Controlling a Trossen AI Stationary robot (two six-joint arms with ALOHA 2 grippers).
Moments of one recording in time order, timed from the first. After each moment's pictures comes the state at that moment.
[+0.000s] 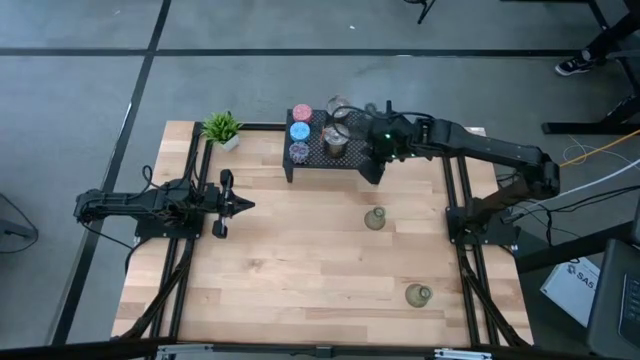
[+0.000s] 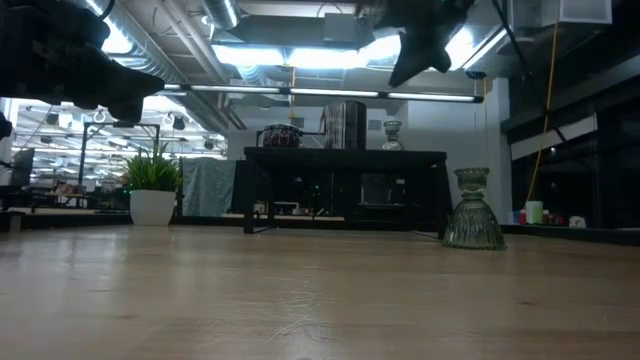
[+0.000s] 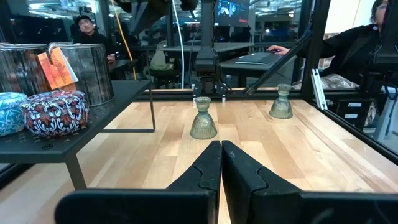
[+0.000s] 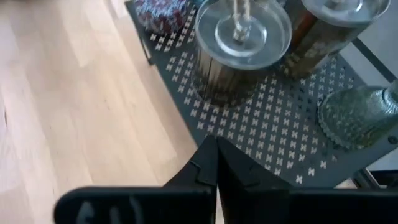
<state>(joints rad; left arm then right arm) 0.03 0.03 0.01 0.02 -0.01 0.00 -0.26 1.43 1.40 -0.85 0.15 0.15</state>
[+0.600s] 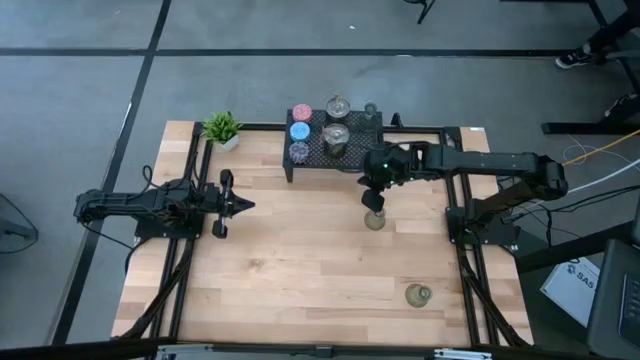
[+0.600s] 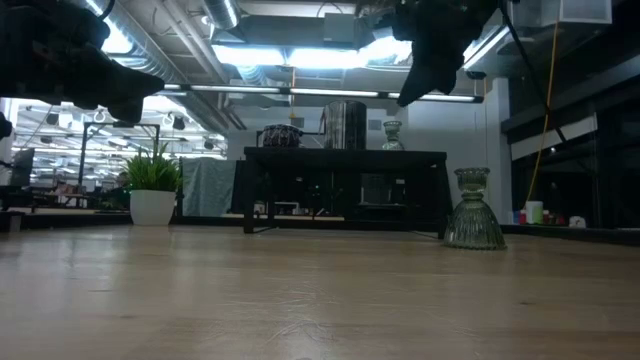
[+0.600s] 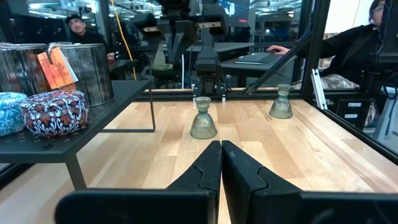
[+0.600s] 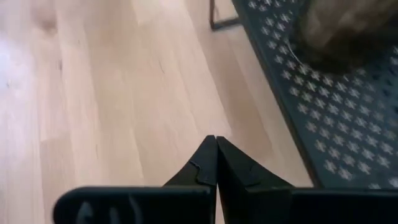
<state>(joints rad) 0.03 0.03 0.01 0.02 -0.01 0.00 -0.13 1.38 1.16 -0.70 0.06 0.15</state>
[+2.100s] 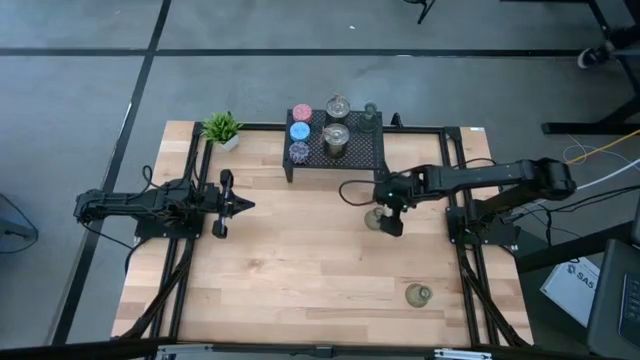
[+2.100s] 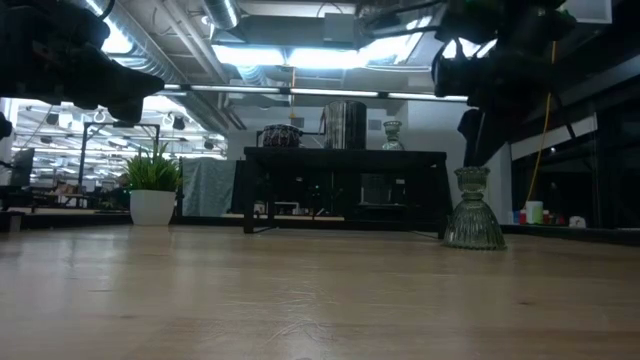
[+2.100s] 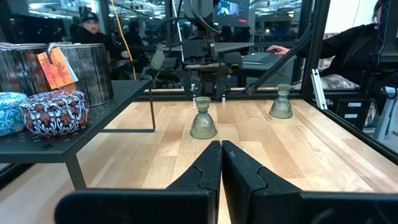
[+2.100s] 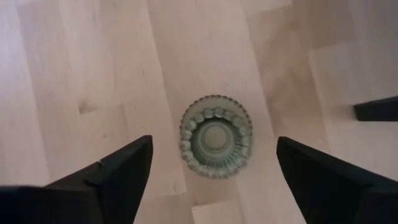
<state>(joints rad) 0.03 0.03 0.01 0.02 -0.01 0.00 -0.04 1.31 0.85 -0.70 -0.02 0.19</state>
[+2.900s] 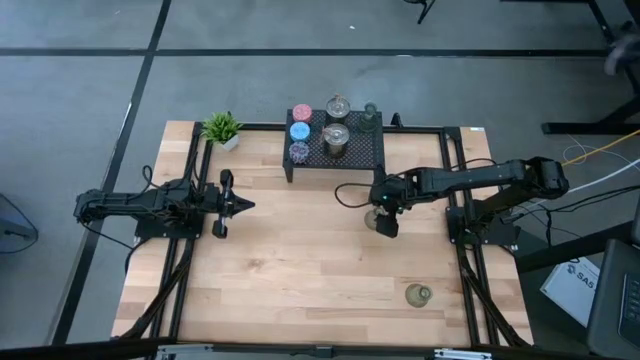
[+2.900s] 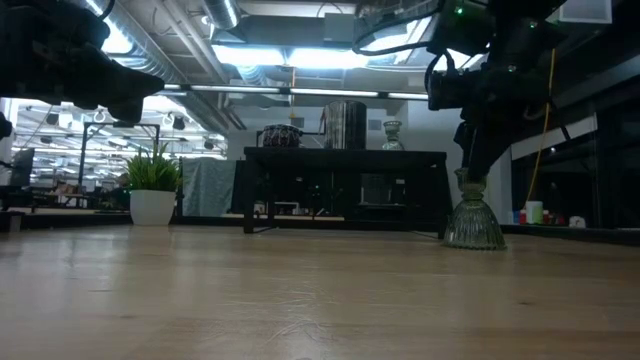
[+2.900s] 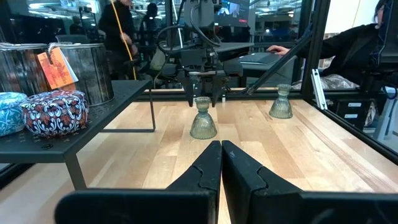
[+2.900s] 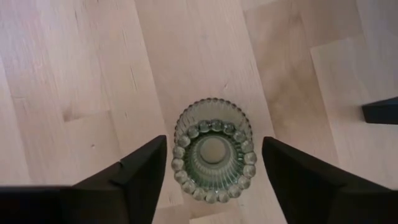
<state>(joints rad) 0.03 0.03 0.01 0.02 -0.01 0.00 -0.03 1.38 0.84 -0.65 0.00 0.22</state>
